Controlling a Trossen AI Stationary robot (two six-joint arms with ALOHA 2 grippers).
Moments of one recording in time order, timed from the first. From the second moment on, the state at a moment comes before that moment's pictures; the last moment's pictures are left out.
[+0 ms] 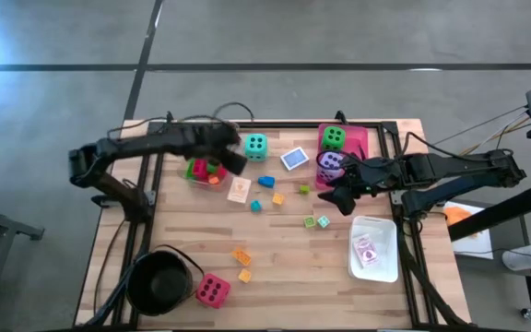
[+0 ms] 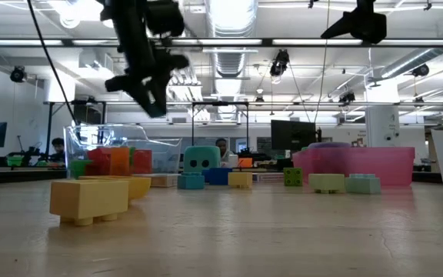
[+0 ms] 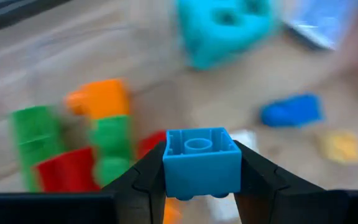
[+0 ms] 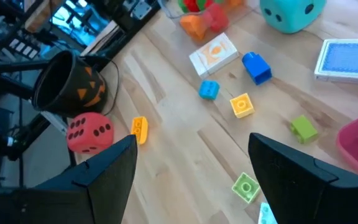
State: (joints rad) left arm 0.39 1.50 1.19 -0.88 -0.18 -0.68; right arm 0.12 1.02 1.02 -0.64 0.18 0.86
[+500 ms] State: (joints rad) left arm 0.62 1.50 1.10 -0.95 -0.18 -0.69; right arm 0.11 1.02 1.02 -0.61 0.31 0.98
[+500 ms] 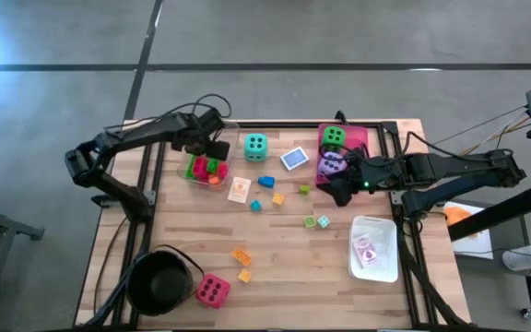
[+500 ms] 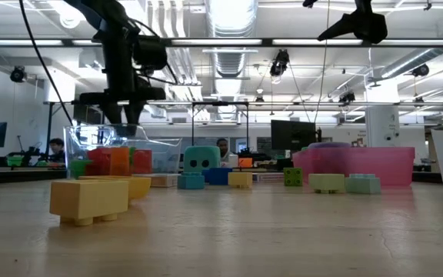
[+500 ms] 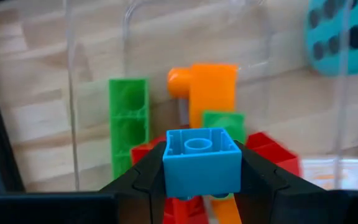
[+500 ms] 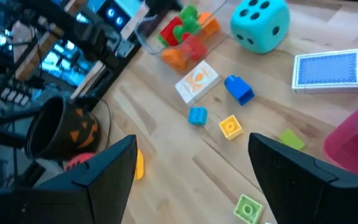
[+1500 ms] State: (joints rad) left arm 0.60 1.50 0.96 -0.90 -0.16 -1.03; right arm 0.11 1.02 1.02 -0.54 0.16 0.63
